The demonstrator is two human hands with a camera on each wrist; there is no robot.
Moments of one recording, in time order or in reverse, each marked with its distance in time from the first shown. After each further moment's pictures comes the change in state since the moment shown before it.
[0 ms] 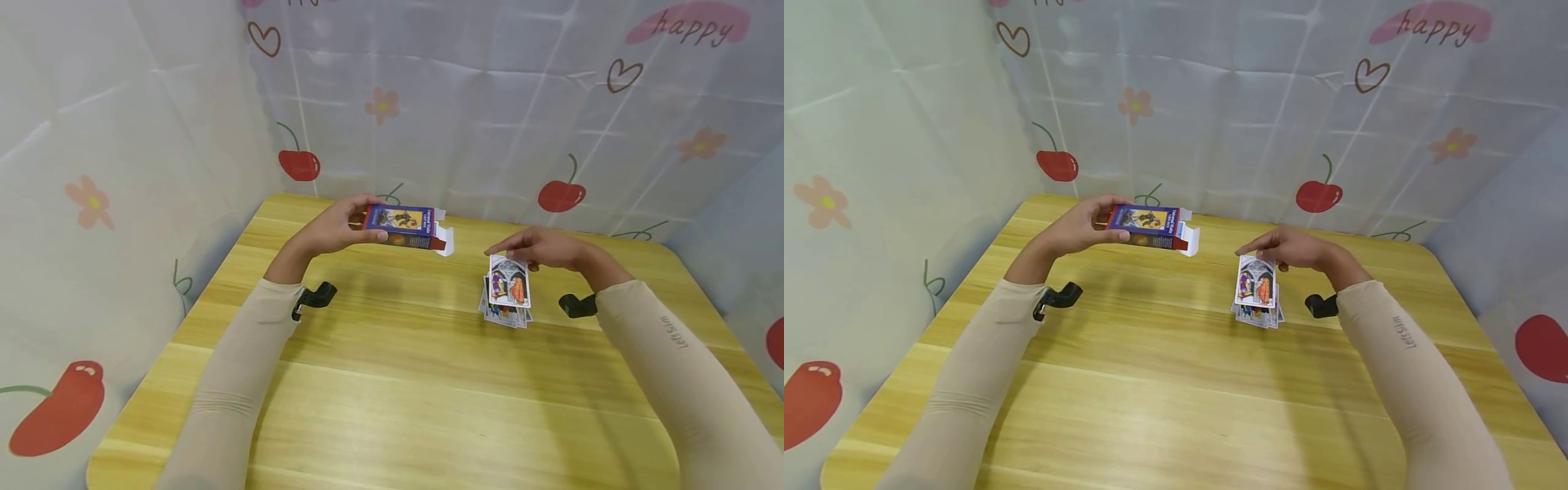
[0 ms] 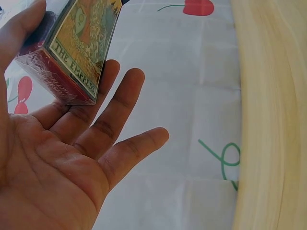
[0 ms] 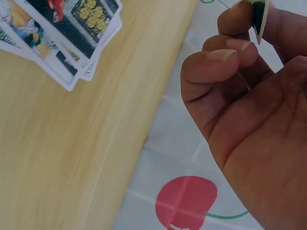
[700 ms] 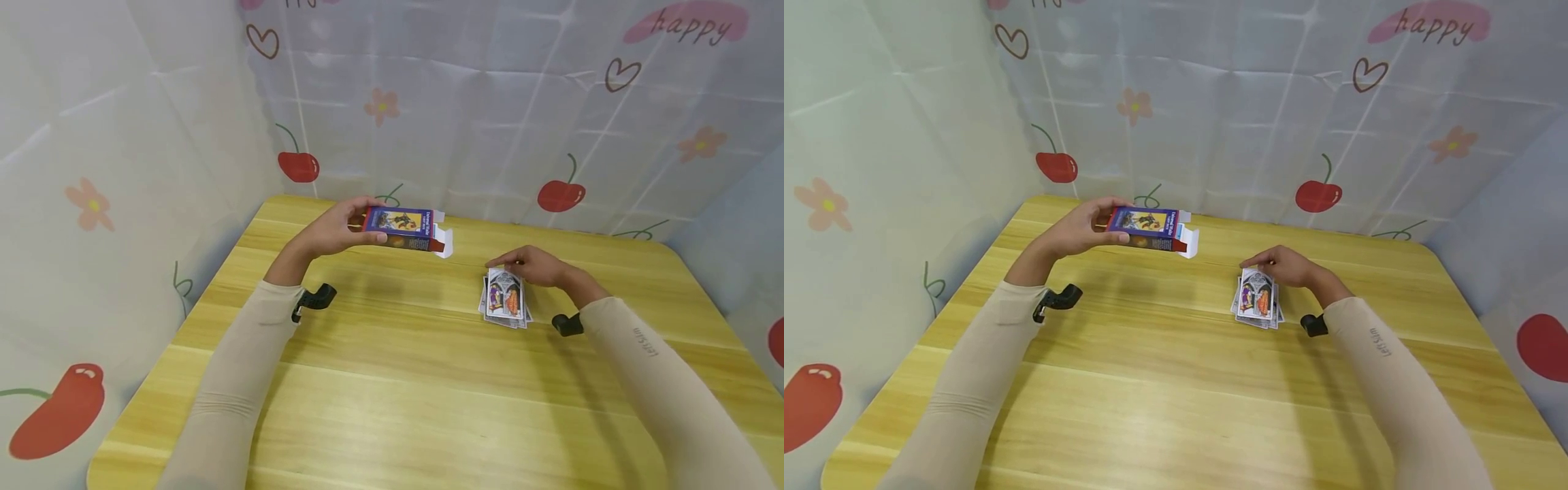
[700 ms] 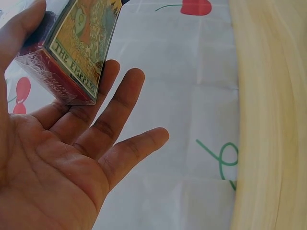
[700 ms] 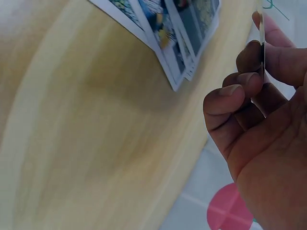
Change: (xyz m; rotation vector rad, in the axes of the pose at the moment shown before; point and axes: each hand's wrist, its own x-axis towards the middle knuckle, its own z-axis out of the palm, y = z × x) left_hand 0.002 -0.003 0.002 0.005 0.003 -0.005; right_hand 0.015 0.044 0.031 -0.196 0.186 -0.041
